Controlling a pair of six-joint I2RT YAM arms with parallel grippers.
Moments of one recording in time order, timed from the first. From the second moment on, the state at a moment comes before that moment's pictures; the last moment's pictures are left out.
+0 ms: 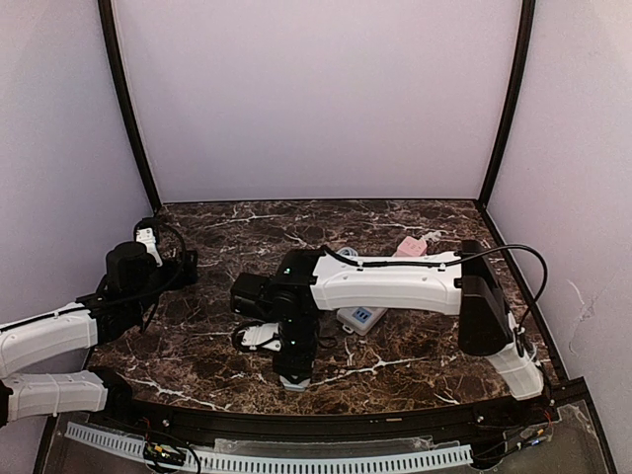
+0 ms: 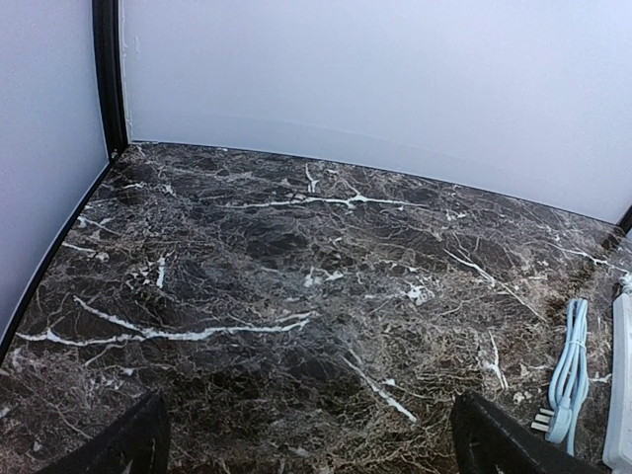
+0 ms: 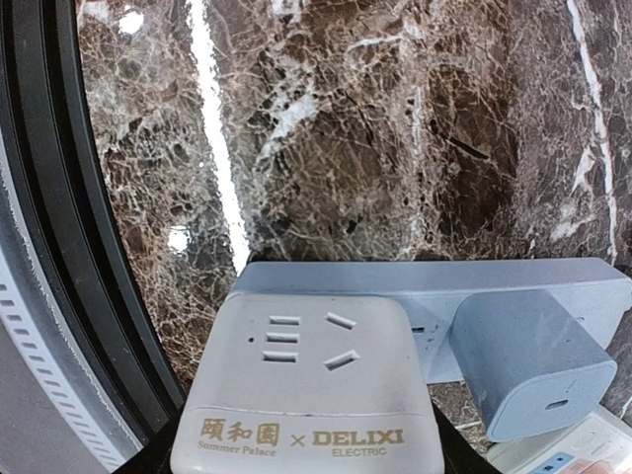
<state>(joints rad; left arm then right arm) -0.43 0.92 0.38 0.19 -0.36 -0.34 1.29 2.32 2.07 -1.29 -0.04 -0.14</state>
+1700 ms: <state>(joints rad) -0.43 0.92 0.38 0.21 -0.33 -0.34 1.31 1.83 1.41 -0.62 0.12 0.01</state>
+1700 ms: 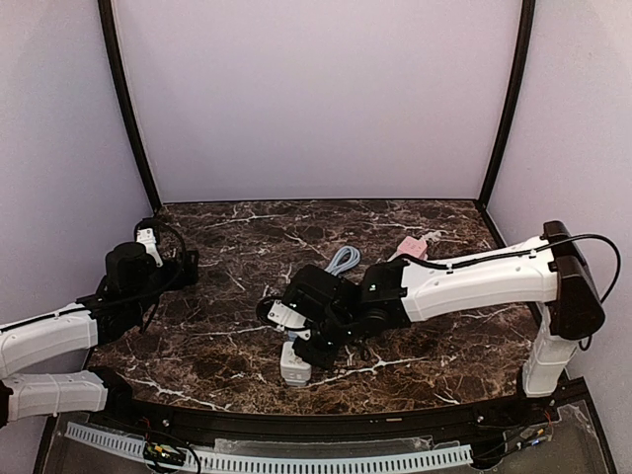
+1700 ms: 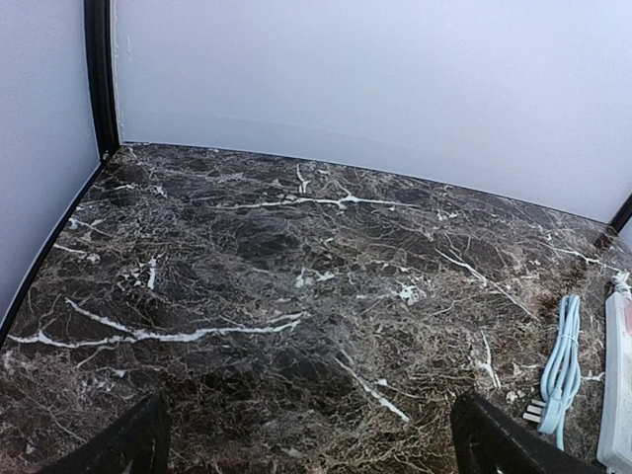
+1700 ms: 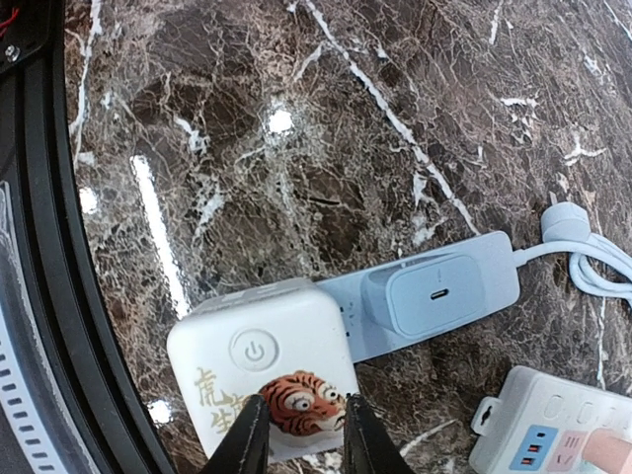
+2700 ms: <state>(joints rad) -0.43 0.92 0.38 0.22 -0.33 -0.34 1.28 1.83 1.31 -0.39 0.01 0.06</state>
